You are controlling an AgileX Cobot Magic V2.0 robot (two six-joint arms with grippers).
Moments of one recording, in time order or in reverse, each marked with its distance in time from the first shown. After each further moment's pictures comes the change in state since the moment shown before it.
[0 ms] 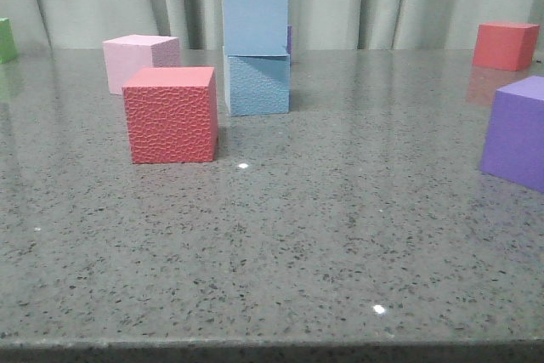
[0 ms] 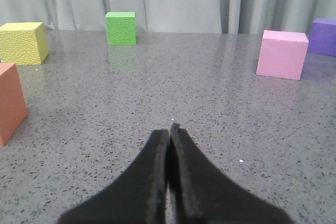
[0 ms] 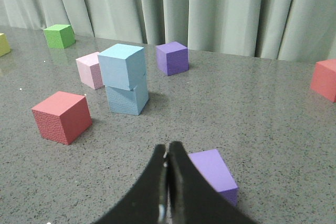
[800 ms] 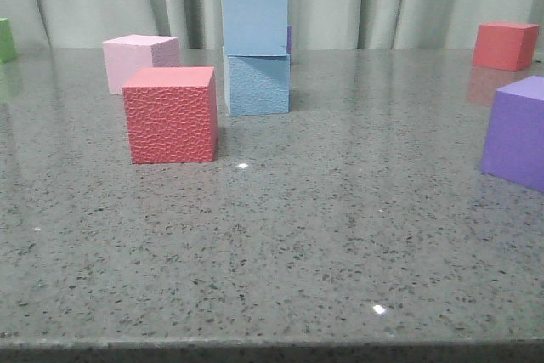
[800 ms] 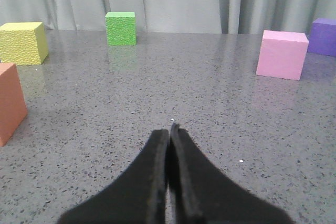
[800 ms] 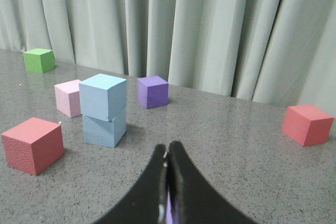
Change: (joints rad) left arm 0.000 0.000 0.000 0.000 0.000 0.000; right arm -0.124 0.000 0.059 -0.106 -0.184 0.001
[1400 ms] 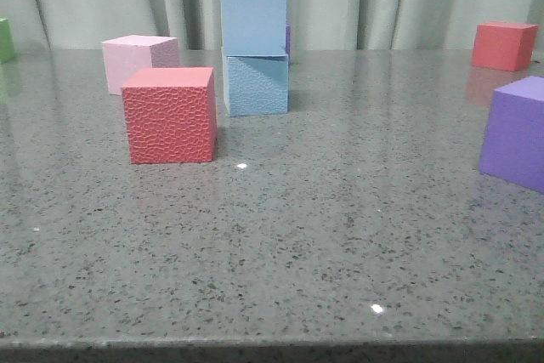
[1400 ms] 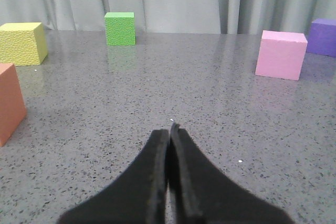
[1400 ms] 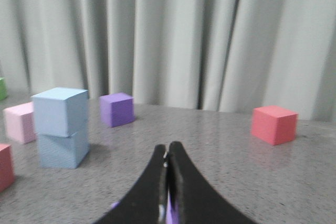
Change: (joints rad) left arm 0.000 0.000 0.000 0.000 0.000 0.000; right arm -0.453 -0.044 0.302 0.499 -0.489 -0.396
